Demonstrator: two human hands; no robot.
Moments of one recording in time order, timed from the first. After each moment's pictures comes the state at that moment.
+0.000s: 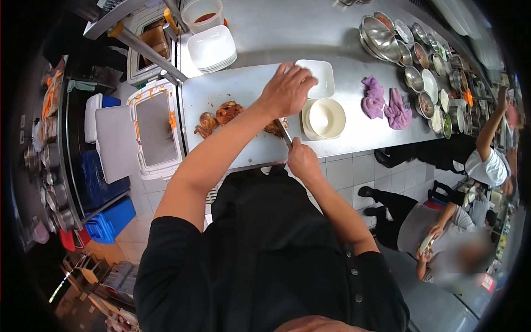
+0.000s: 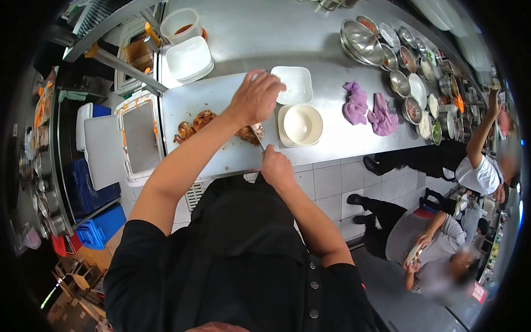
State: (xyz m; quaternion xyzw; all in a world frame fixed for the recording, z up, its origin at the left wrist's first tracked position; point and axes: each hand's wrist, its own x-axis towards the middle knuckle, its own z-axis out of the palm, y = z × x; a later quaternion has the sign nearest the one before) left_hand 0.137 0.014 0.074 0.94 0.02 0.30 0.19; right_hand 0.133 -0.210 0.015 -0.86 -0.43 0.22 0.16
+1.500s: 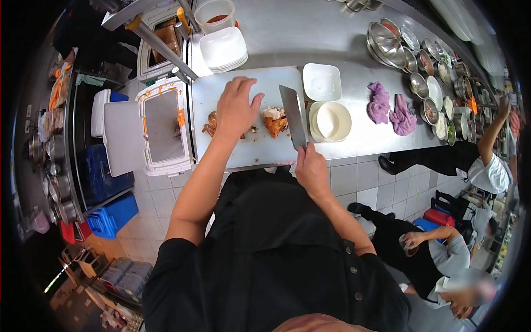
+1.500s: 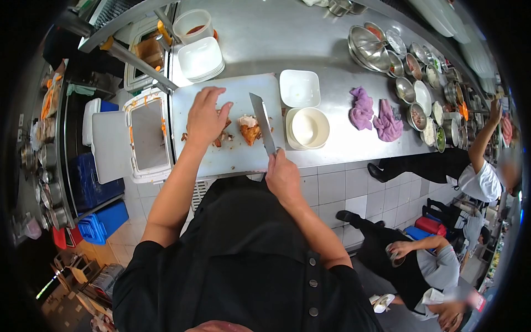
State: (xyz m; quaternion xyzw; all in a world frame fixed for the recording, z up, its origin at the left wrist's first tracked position) left_hand 0.014 0.026 0.102 0.88 0.33 0.25 0.23; right_hand 0.110 -0.216 0.068 -0.86 -0.38 0.18 0.29
